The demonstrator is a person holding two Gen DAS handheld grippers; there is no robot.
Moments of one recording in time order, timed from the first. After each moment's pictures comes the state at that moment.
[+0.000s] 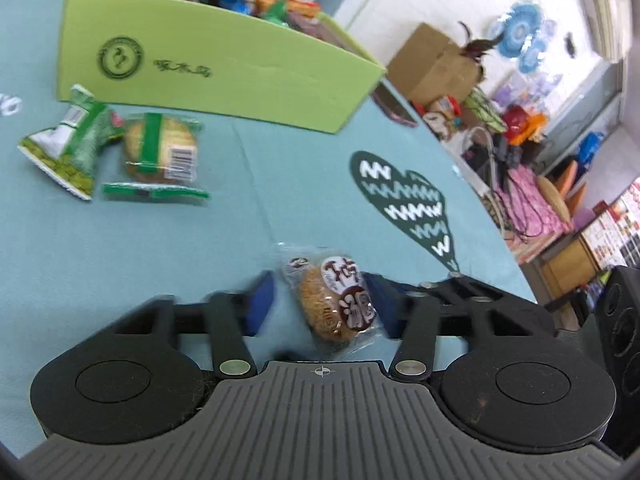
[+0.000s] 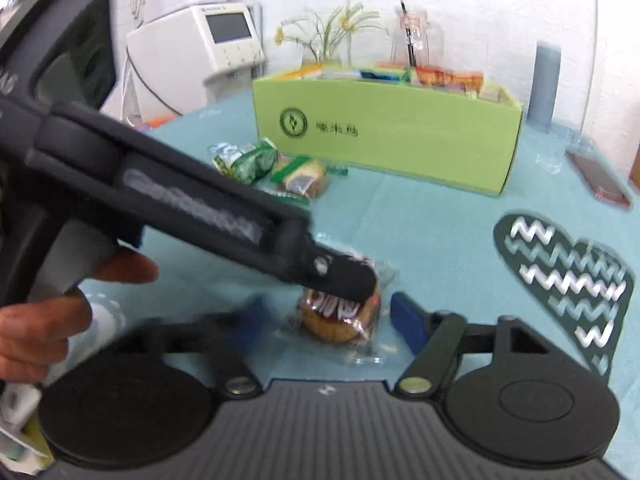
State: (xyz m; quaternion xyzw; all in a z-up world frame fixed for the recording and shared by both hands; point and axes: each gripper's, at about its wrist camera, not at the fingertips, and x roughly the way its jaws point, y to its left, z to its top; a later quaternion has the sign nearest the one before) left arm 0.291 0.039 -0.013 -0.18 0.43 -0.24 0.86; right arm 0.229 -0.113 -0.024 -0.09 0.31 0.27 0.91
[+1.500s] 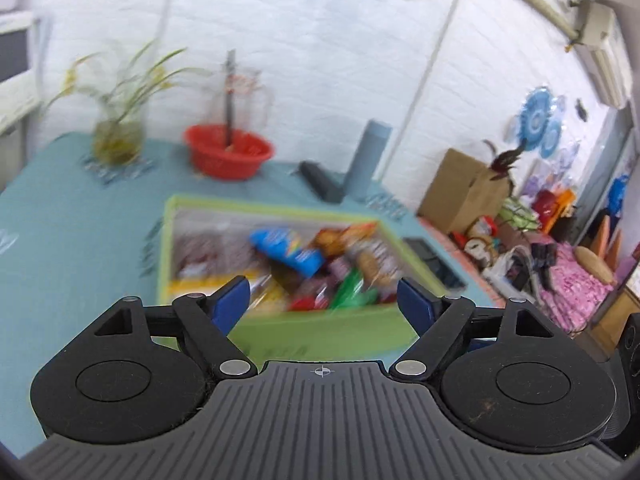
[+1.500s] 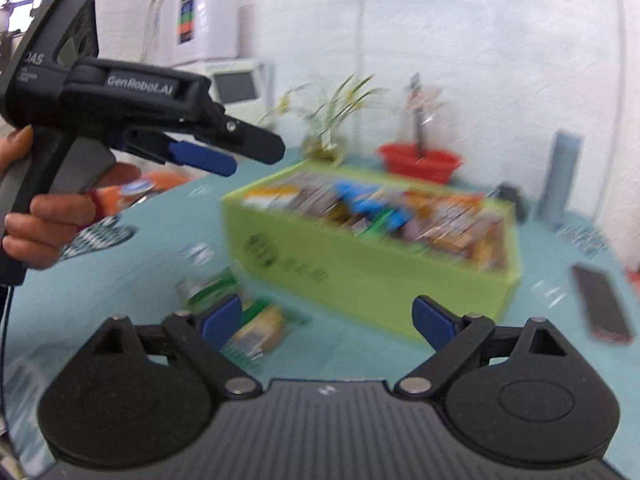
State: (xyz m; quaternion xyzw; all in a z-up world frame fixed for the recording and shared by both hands) left arm 0.356 0.131 0.084 -0.14 0.27 -0.15 0.94; right arm 0.316 -0.117 0.033 -0.09 0.25 0.33 0.91
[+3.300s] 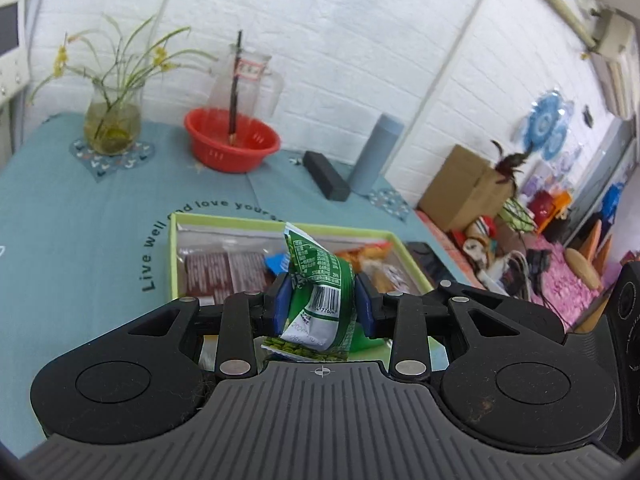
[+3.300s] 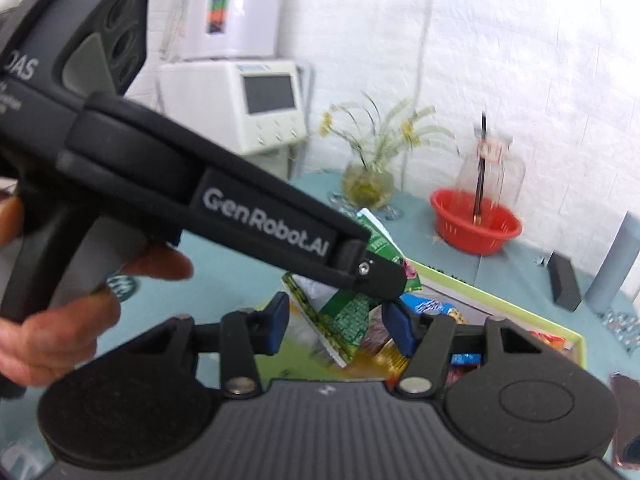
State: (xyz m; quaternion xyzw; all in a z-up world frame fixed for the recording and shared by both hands) left arm 0.442 0.152 0.111 -0.17 0.32 -0.17 0.92; right arm 0.409 0.018 0.093 -0.14 0.24 0.35 0.89
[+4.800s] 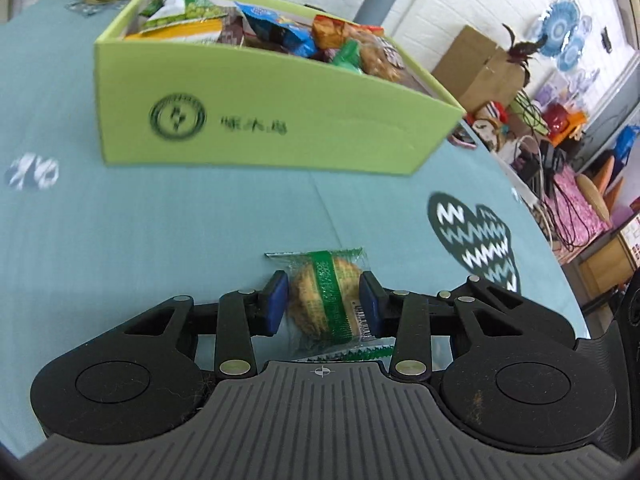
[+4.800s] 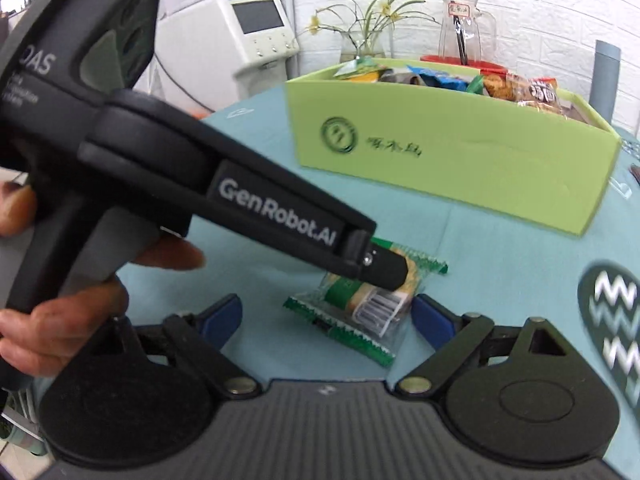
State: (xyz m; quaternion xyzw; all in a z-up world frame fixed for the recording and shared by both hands) left arm 0.333 0.079 -0.005 -0.14 0.44 -0.18 0.87; right arm 0.280 -0.070 -0.027 -0.07 0.33 0.34 0.88
